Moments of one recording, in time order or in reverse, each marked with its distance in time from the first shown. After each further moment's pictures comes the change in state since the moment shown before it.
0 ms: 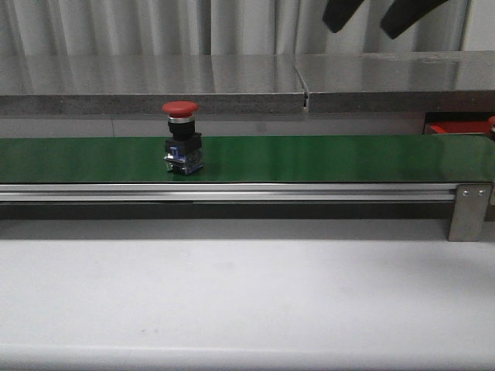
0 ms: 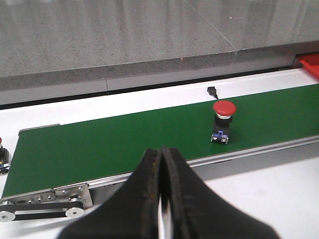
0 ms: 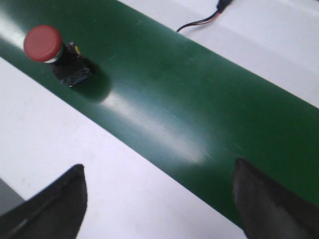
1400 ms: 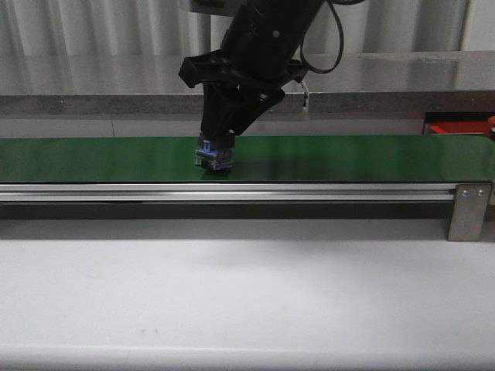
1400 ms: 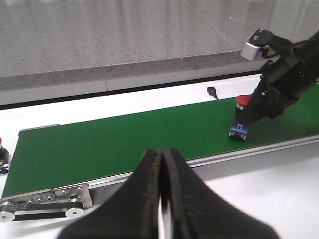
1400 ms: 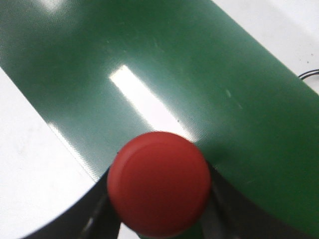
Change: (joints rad) left arm 0.000 0.000 0.000 0.000 0.000 0.000; right arm 0.214 0.425 -0.241 -0.002 -0.139 -0.051
